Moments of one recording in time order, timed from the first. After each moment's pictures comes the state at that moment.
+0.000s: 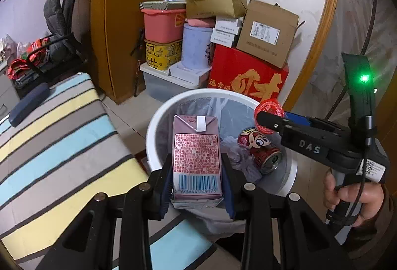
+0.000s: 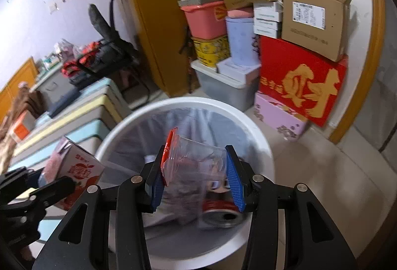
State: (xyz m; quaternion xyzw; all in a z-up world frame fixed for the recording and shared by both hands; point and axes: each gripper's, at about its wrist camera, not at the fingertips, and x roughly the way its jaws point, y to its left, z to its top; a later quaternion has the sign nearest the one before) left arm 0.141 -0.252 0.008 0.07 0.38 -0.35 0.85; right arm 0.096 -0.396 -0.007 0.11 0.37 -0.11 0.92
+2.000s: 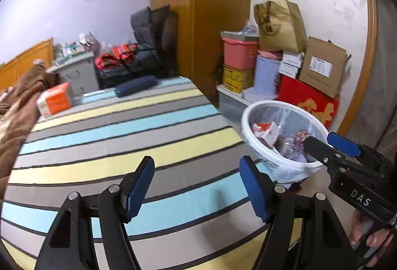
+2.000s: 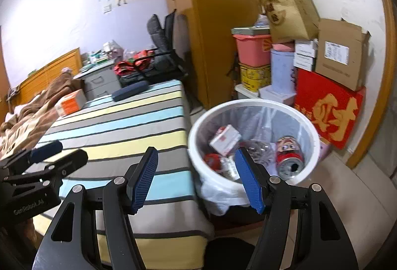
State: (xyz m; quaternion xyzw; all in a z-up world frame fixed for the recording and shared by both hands) left arm 0.046 -0.112 0.027 0.03 0.30 -0.15 0.94; right arm 0.028 -0.290 0.014 0.06 0.28 -0.01 0.96
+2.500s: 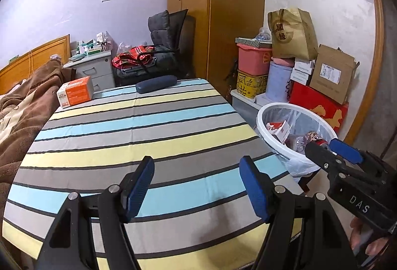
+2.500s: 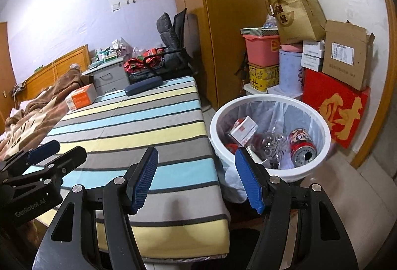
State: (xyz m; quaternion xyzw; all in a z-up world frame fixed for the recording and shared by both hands) left arm 0.021 -0.088 0.020 0.01 0.29 -0.12 0.95; right arm 0.012 -0.264 0.007 0.05 0.28 0.00 0.96
